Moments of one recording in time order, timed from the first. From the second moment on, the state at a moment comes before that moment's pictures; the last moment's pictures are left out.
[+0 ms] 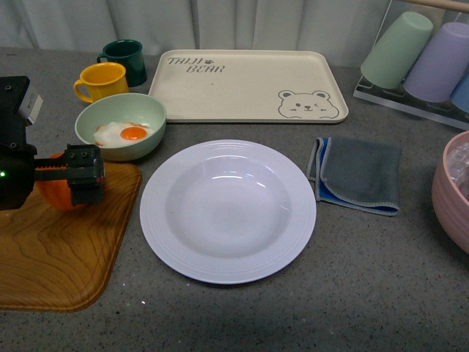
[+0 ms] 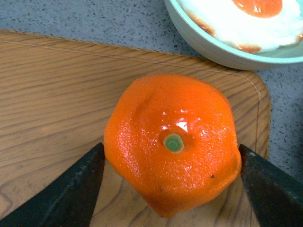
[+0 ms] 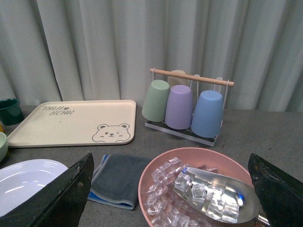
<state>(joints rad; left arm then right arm) -0.10 1.95 0.67 0.50 -0.15 -0.14 0.00 0.00 0.01 0.00 0.00 0.00</state>
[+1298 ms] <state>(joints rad) -0.59 2.11 0.87 0.50 -0.24 -0.23 0.00 0.00 0.01 0.00 0.00 0.00</state>
